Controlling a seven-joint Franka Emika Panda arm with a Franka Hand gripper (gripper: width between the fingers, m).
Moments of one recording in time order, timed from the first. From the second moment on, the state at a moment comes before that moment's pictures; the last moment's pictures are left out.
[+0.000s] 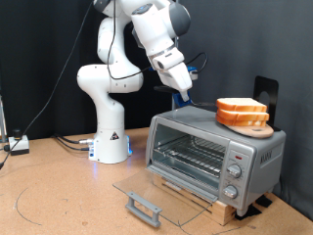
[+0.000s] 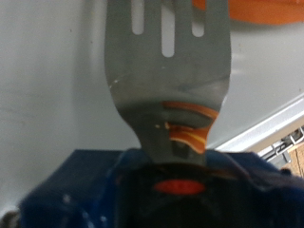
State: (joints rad) arm -0.28 -0.81 0.44 -2.74 0.86 2.04 -0.99
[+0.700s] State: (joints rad) arm -0.28 -0.81 0.44 -2.73 0.86 2.11 -1.00
